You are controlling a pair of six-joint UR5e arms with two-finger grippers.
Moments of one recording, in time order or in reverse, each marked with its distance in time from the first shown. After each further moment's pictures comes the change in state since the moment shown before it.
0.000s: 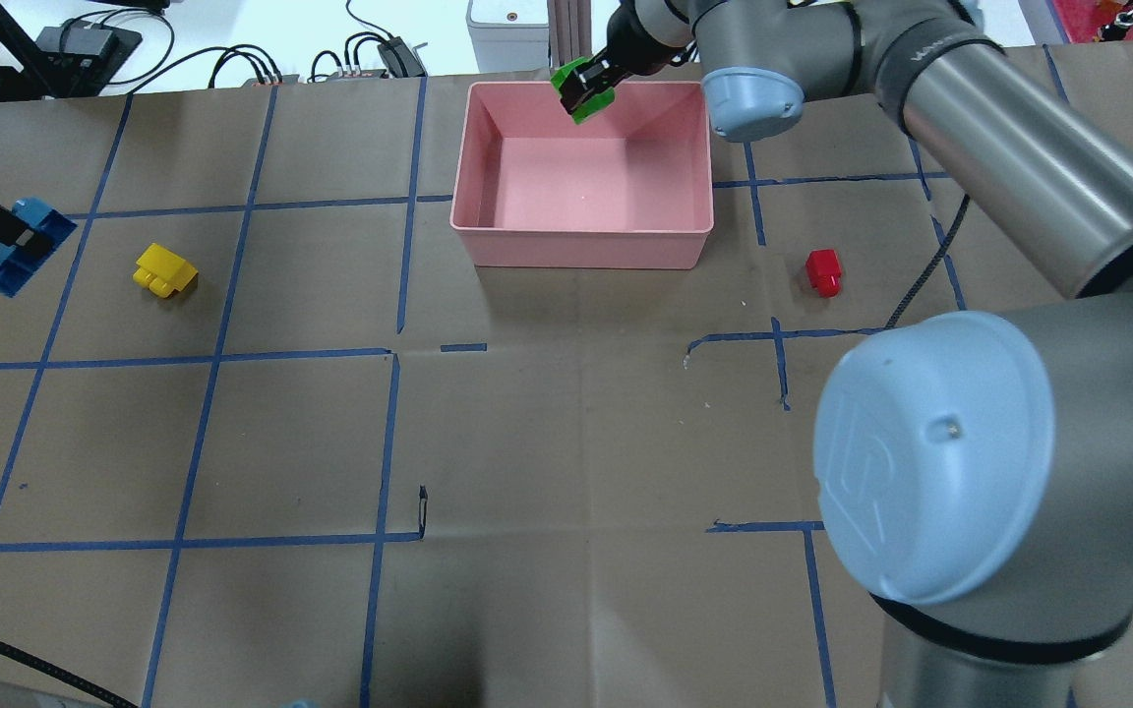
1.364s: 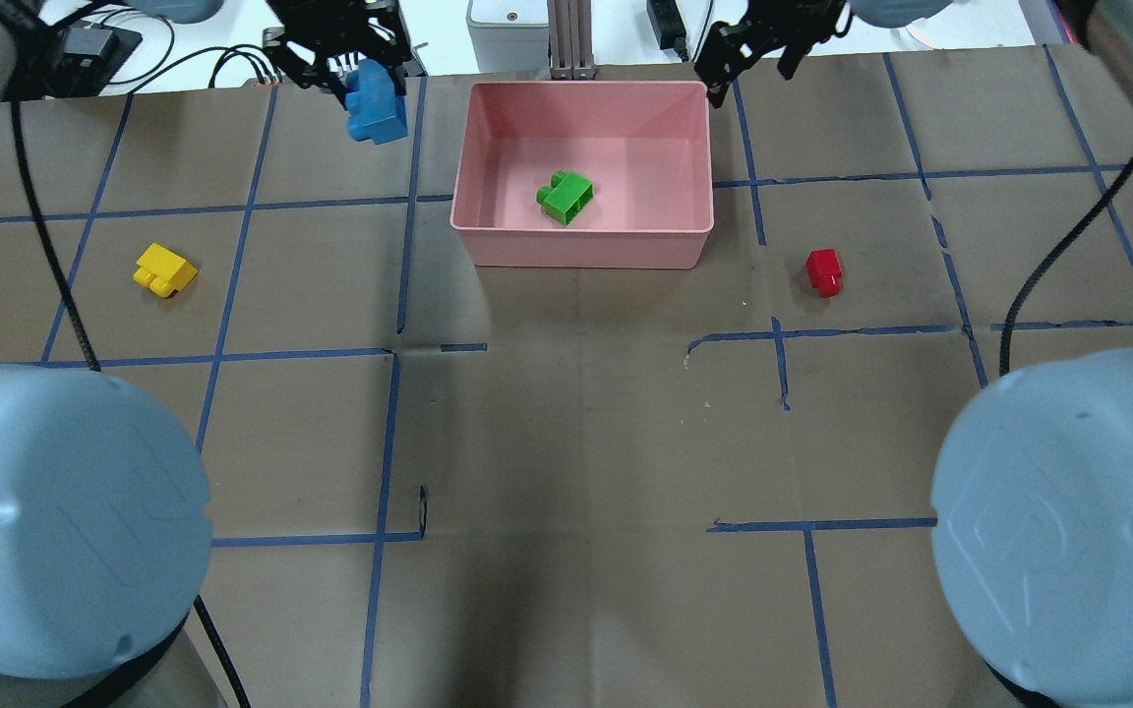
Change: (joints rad) left arm -0.592 -0.362 0.480 0.001 0.007 -1.226; right arm -0.166 -0.234 0.024 0.523 -0.359 0.052
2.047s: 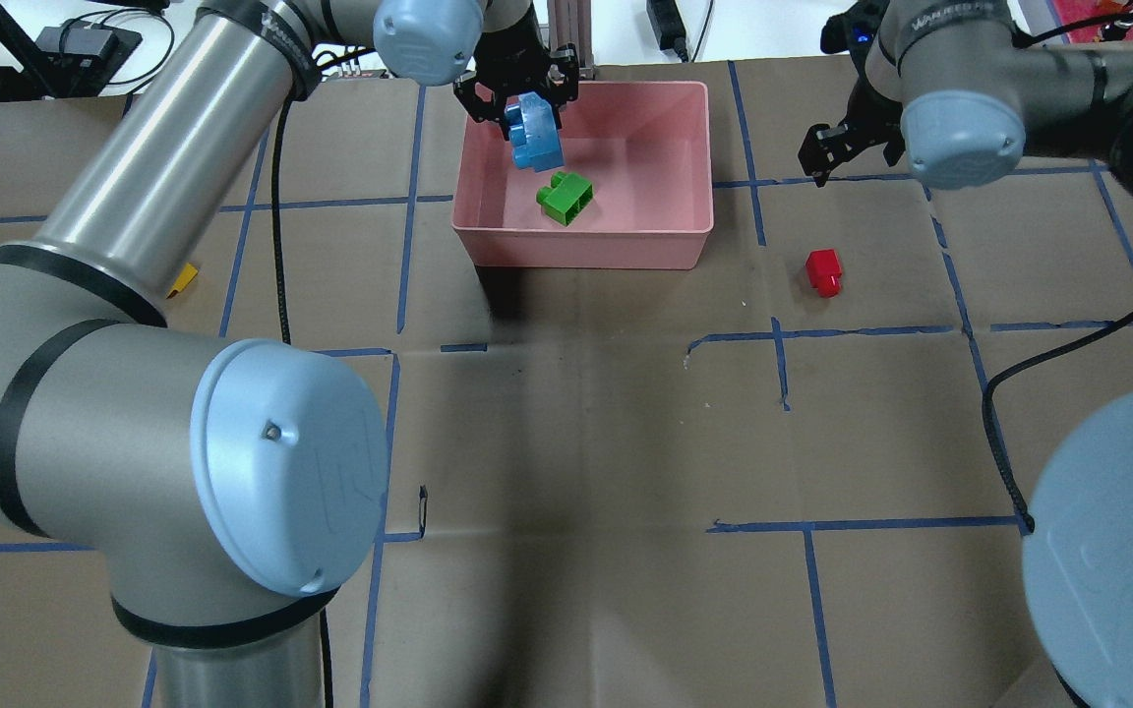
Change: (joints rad) left arm -0.161 -0.231 0.107 0.133 0.069 -0.154; right arm -0.103 -0.073 0.459 -0.503 -0.102 0.091
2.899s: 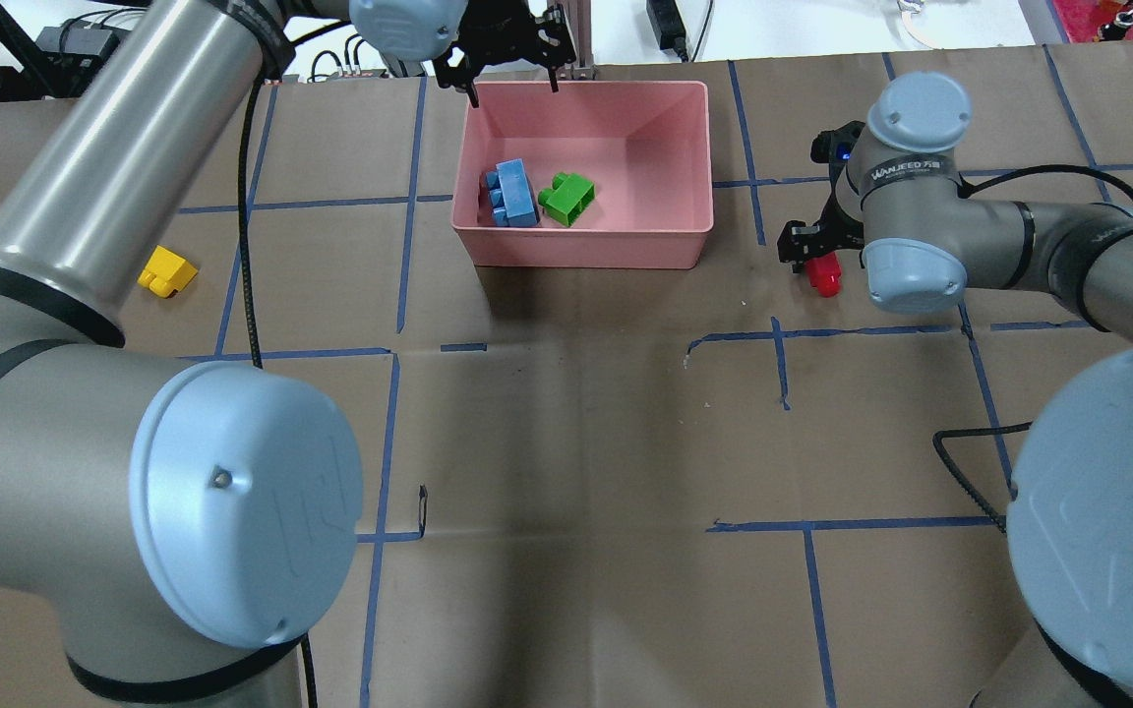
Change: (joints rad) left arm 0.032 0.139 -0.013 -0.058 0.026 0.012; right arm 0.004 0.046 0.228 -0.209 0.010 0.211
